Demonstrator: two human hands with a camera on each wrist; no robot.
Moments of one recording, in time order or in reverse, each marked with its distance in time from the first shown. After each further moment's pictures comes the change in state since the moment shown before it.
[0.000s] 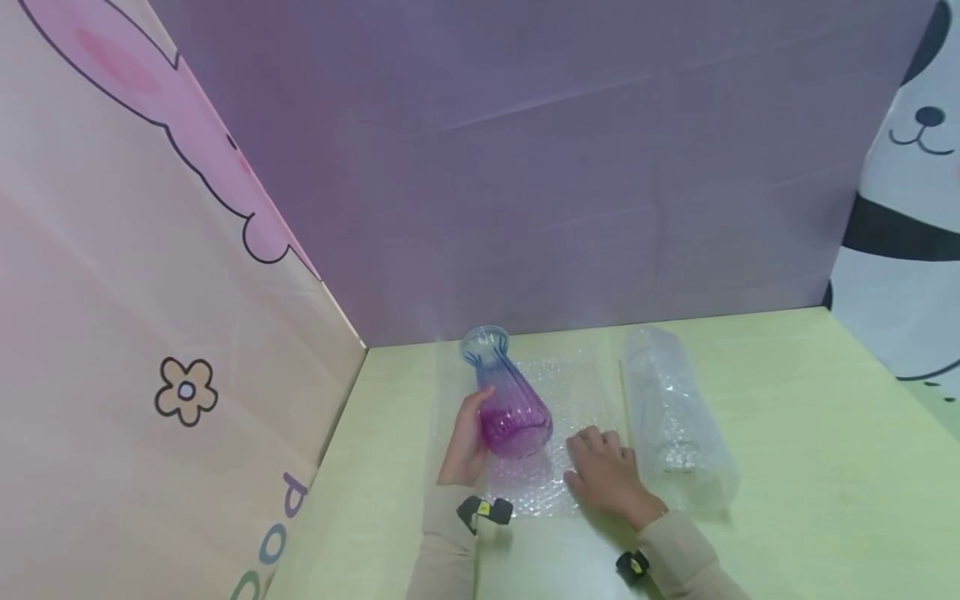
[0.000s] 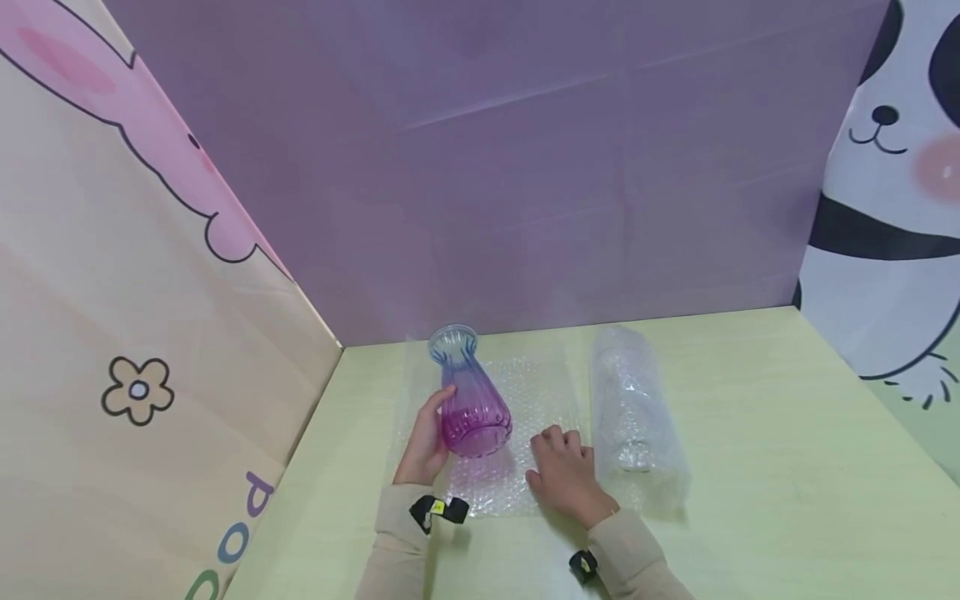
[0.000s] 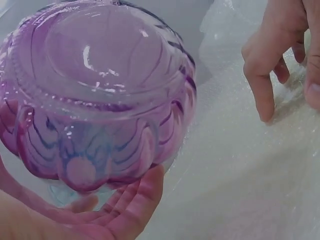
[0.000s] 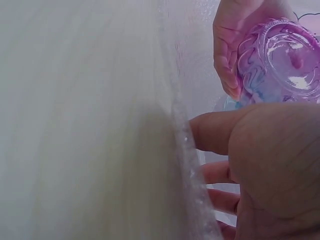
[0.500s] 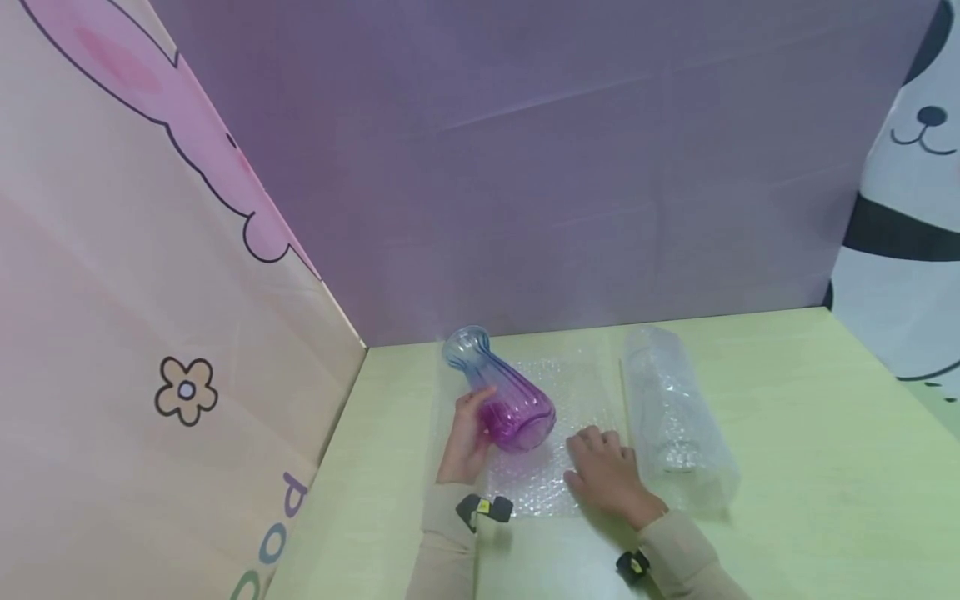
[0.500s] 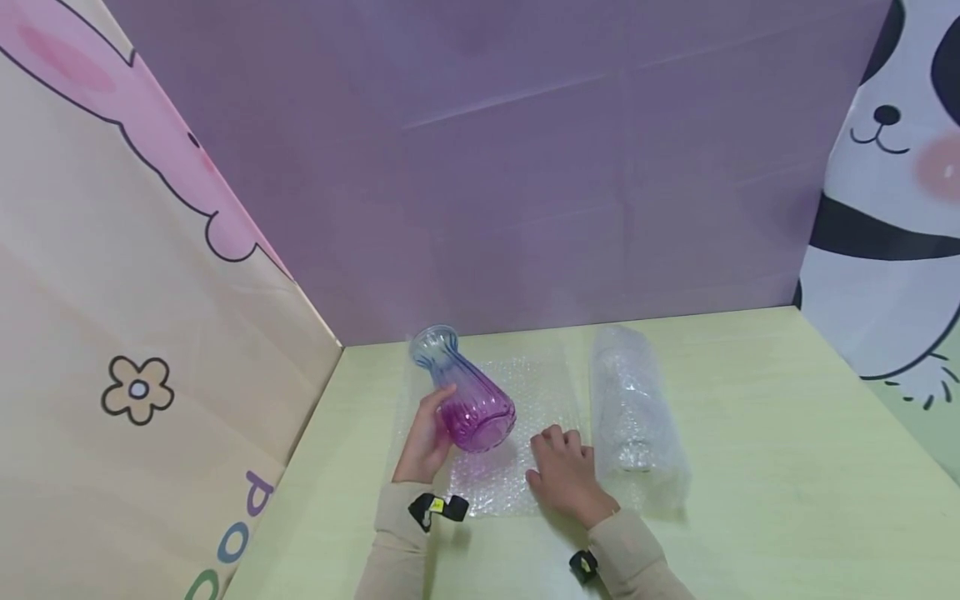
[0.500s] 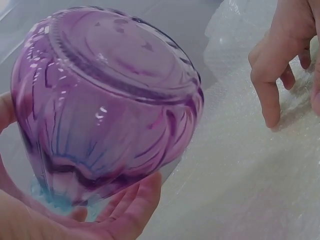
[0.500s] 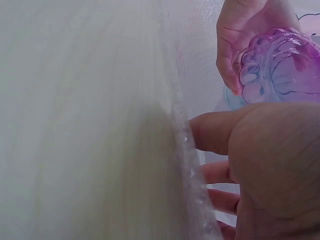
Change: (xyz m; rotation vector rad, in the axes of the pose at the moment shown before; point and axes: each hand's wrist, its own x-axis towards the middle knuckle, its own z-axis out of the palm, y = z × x) left_hand 0.000 0.002 0.000 -0.032 0.084 -0.002; right_hand 0.000 -0.002 -0.001 0.001 -0.006 -0.003
